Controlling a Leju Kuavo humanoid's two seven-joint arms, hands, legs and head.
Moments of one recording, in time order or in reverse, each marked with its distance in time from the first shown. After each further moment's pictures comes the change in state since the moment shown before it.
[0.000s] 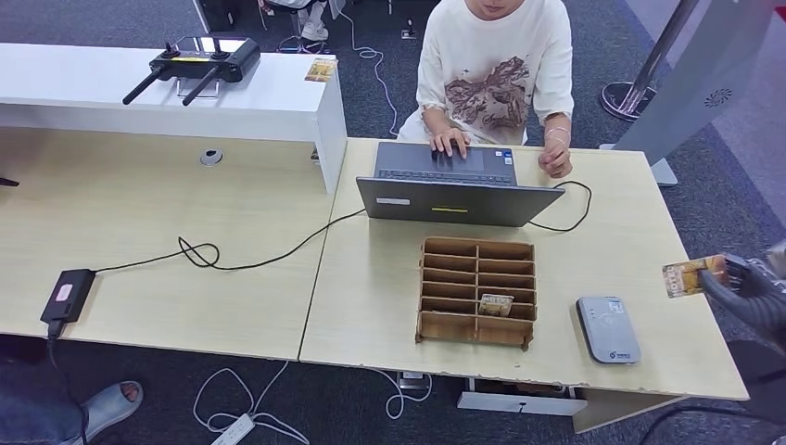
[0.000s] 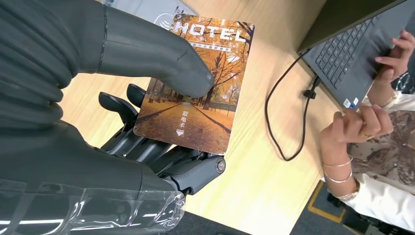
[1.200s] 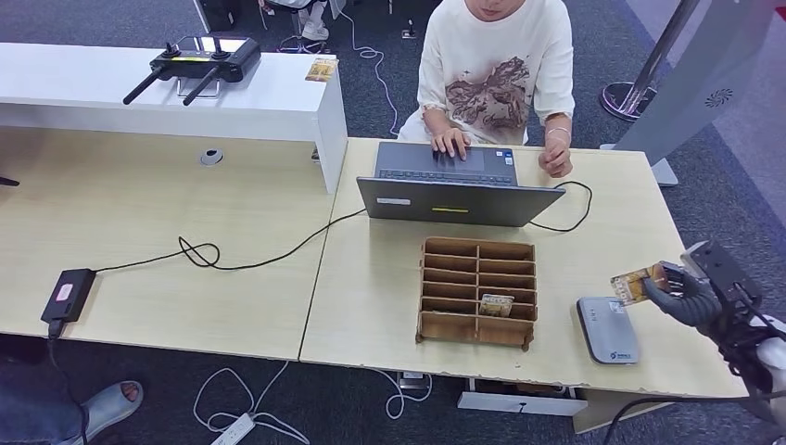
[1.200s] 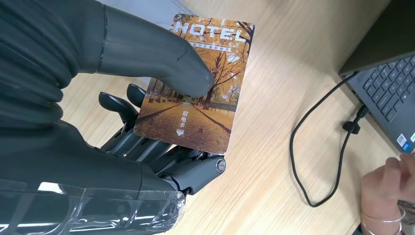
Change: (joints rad) left arm 0.000 0.000 0.000 0.000 -0.003 0.023 0.008; right arm -0.134 0.103 0.235 0.202 0.106 -0.078 -0.061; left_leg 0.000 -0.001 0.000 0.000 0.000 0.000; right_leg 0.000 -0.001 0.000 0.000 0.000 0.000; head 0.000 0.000
